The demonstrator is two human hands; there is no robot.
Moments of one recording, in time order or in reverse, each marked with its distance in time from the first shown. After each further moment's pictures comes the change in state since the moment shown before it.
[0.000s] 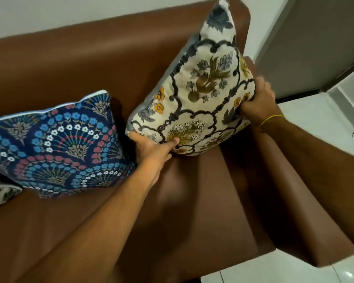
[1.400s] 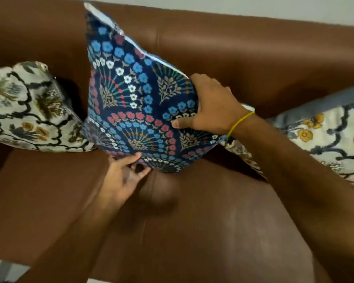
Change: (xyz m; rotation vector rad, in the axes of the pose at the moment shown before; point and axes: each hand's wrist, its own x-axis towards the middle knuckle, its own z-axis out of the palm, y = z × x) left_hand 0.018 -0.075 -0.340 -0.795 0.163 -0.045; right_hand -0.131 -0.301 0.231 -0.453 -0.551 -0.865
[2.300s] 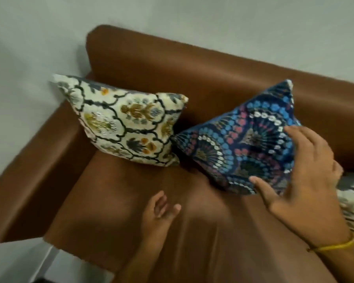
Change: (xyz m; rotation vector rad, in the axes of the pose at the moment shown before) left_hand -0.094 0.098 -0.146 0.395 0.309 0.052; right_hand -0.069 -0.199 0.051 -0.095 0.476 0.057
